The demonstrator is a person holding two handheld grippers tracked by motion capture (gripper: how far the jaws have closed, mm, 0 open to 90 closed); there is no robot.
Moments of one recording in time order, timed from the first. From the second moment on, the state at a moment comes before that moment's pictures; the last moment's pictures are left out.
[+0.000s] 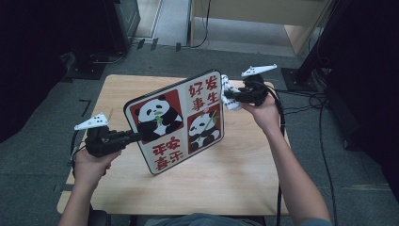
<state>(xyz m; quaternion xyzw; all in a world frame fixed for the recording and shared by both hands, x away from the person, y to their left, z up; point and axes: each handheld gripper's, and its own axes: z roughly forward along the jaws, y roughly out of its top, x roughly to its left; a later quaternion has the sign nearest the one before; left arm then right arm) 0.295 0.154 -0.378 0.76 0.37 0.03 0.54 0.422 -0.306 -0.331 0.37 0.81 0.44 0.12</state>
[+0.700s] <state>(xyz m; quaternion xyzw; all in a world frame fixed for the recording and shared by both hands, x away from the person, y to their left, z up) 0.295 0.154 -0.377 0.76 0.37 0.04 0.53 0.419 -0.314 -0.354 0.37 0.81 0.44 0.10</state>
